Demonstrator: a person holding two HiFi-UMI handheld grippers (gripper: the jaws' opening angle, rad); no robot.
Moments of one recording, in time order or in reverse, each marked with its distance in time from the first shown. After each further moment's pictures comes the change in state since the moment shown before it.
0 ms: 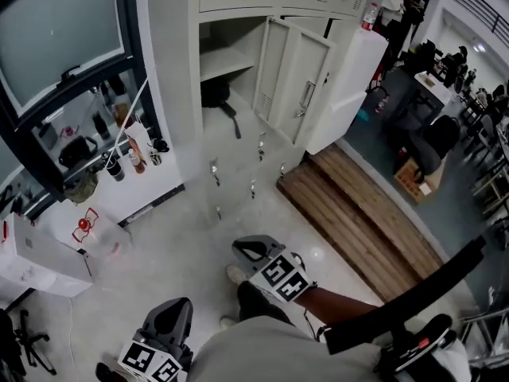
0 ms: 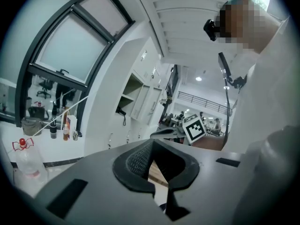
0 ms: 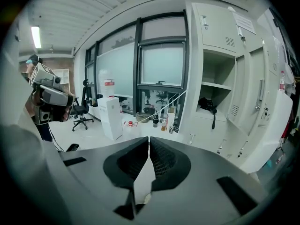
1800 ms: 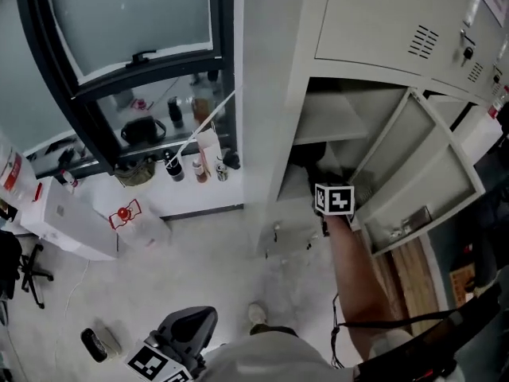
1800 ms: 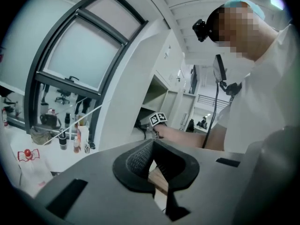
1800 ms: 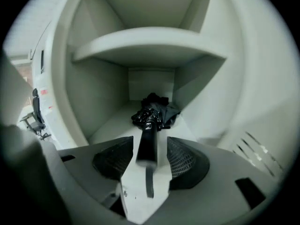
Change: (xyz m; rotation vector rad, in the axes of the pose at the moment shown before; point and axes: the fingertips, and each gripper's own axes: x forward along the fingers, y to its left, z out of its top) left arm 0.169 0.113 0.127 -0.046 -0.061 0.238; right arm 0.285 -0.462 0.093 0.196 0.091 -0.286
